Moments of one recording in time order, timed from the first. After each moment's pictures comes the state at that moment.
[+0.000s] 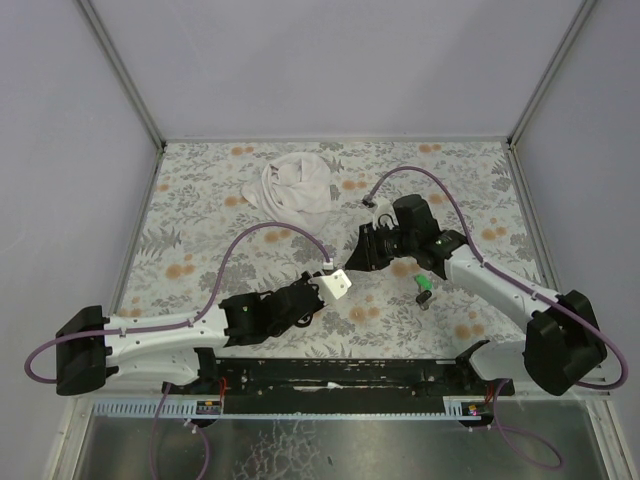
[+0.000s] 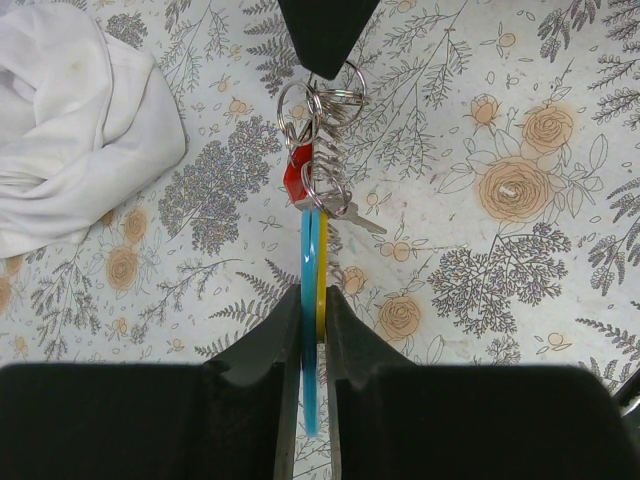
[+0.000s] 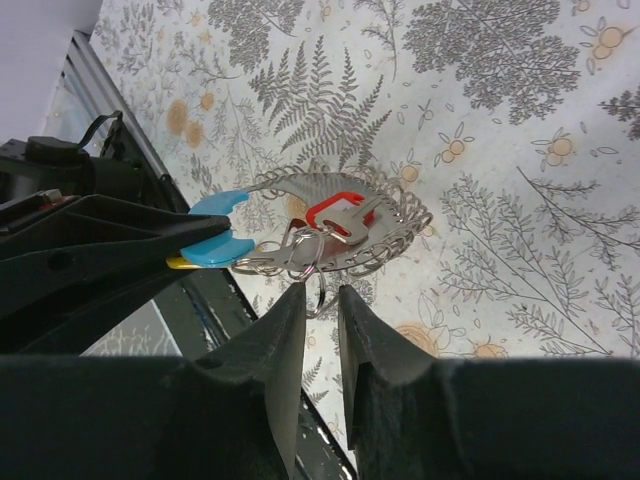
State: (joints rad) left arm -1.23 1.10 0.64 -0.16 -0.48 0.11; right arm 0.56 1.31 0.87 -0.25 -0.57 0.34
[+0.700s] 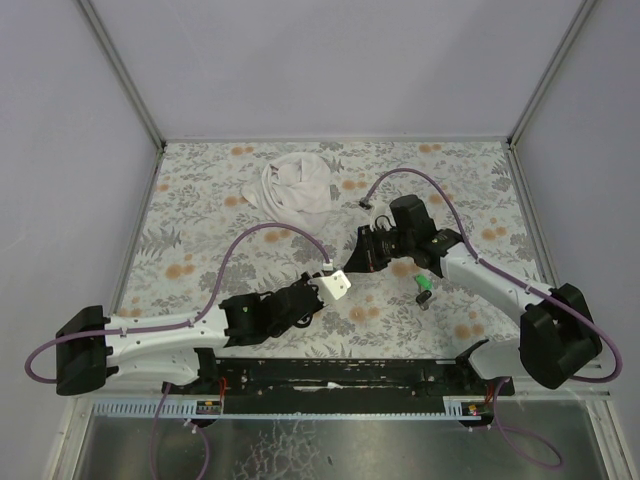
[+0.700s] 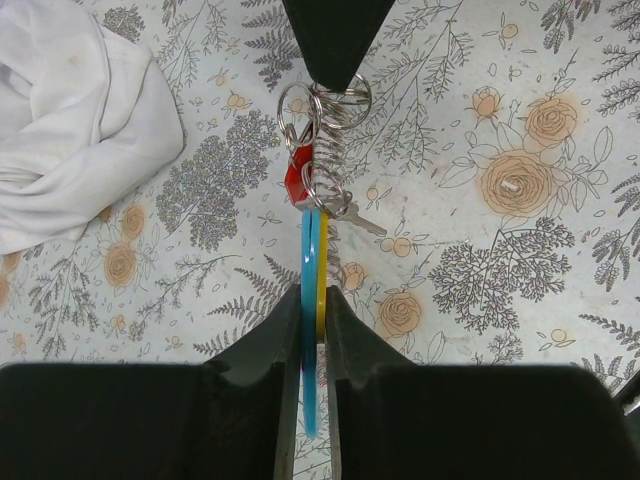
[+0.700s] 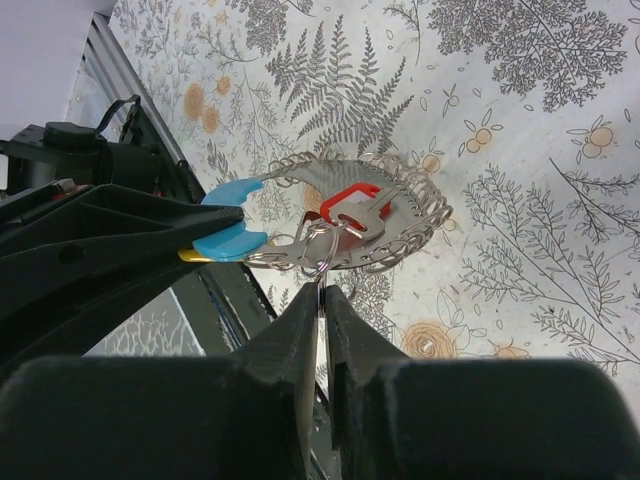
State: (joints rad) left arm -1.23 1.10 0.63 -0.15 -0.48 0.11; right arm 0.56 1.36 0.87 -0.24 -0.64 0.35
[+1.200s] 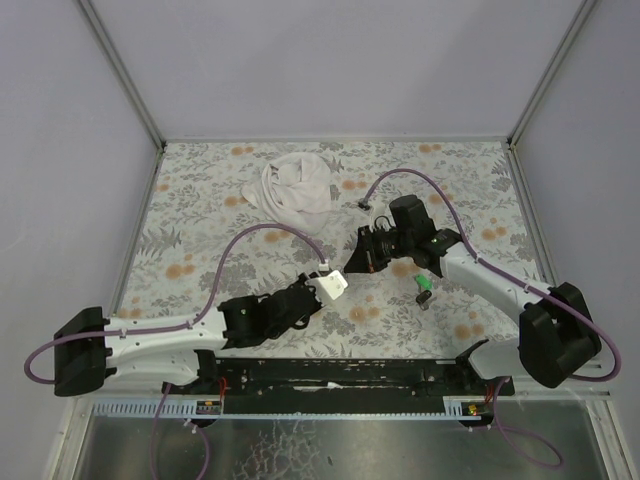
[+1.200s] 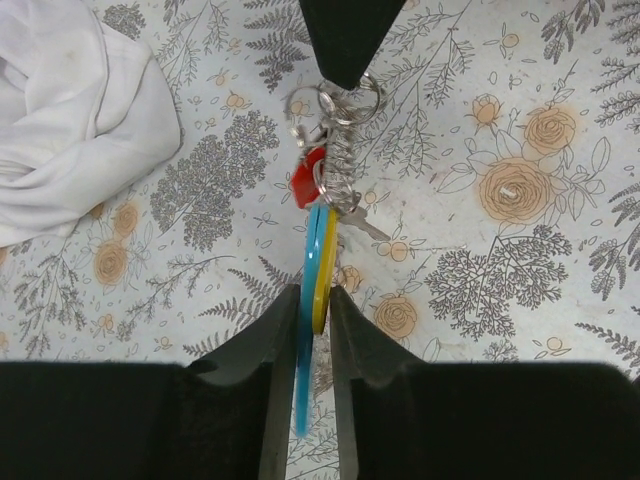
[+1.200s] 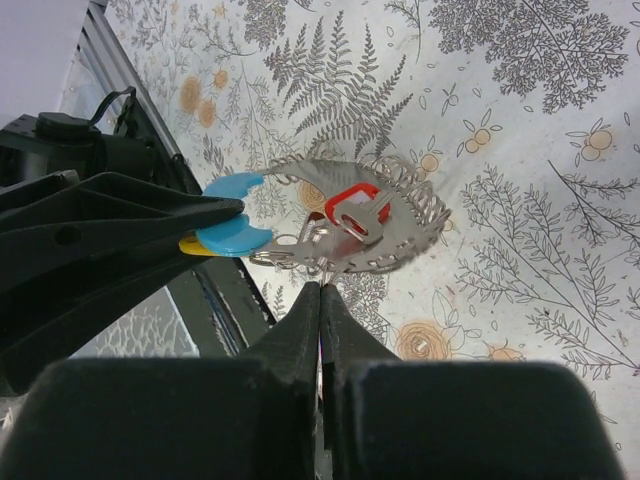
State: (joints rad) left arm -1.23 1.09 0.60 -0.12 -0.48 0.09; right arm 0.56 1.36 0.87 -0.24 -0.65 0.34
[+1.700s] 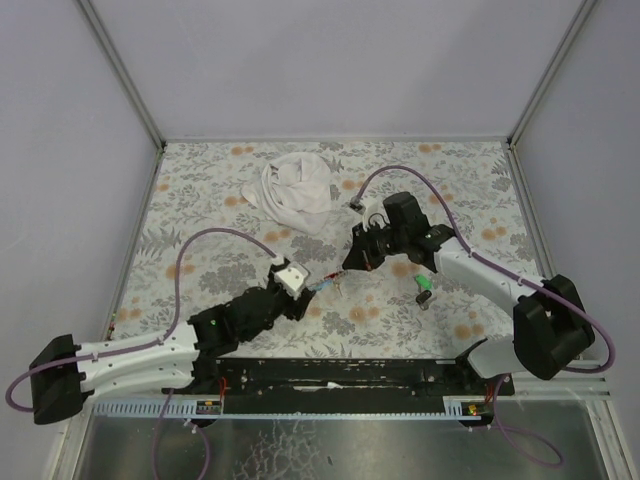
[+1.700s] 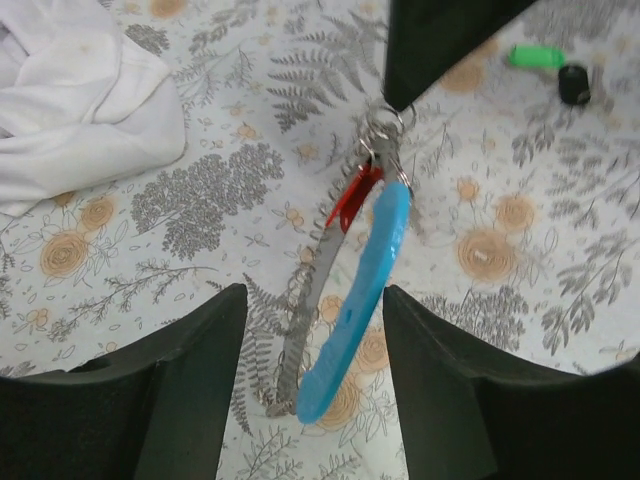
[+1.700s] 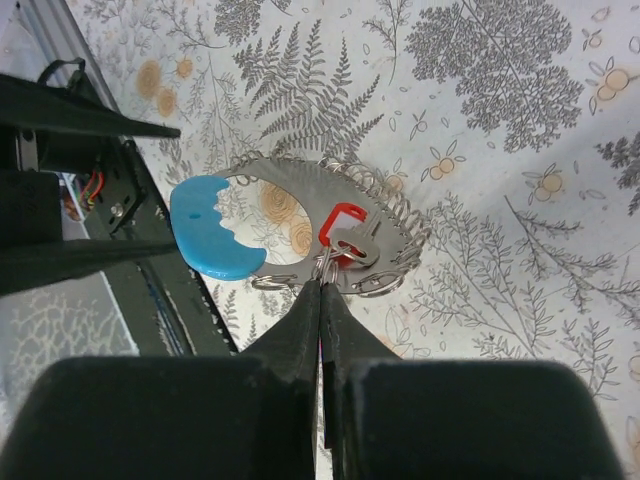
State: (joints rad) left arm -1.16 0.84 0.36 0.12 -0.44 -0.04; right arm 0.58 1.41 0.91 -0.25 -0.62 0.19
